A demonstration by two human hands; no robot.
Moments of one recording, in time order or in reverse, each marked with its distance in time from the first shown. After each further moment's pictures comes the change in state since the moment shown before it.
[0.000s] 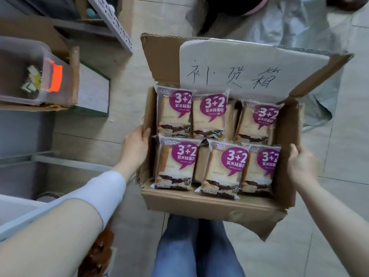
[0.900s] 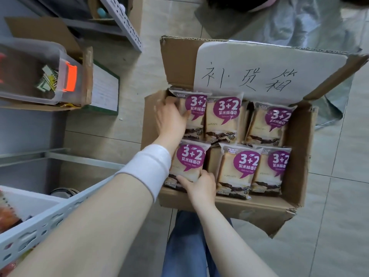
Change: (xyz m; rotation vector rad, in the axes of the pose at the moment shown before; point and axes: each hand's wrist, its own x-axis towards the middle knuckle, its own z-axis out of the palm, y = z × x) left_hand 0.023 0.087 -0.004 -0.138 0.114 0.037; right_hand -0.191 -0.118 0.098 0.207 -0.560 0.024
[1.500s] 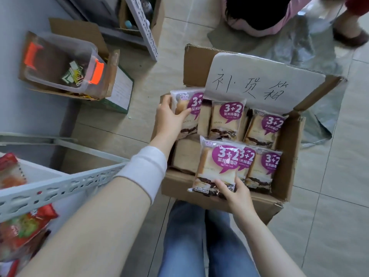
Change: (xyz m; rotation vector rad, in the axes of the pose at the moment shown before) left_hand -0.051 -0.008 -0.053 -0.400 0.071 -0.107; right_hand -0.044 0.064 -0.077 0.493 -0.104 -0.232
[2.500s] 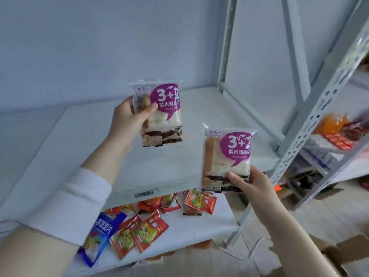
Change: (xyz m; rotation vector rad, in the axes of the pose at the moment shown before) left_hand -0.563 -0.050 -0.617 -0.488 1.127 0.240; right_hand -0.496 -0.132 0.254 -0.472 -1.097 -0.789
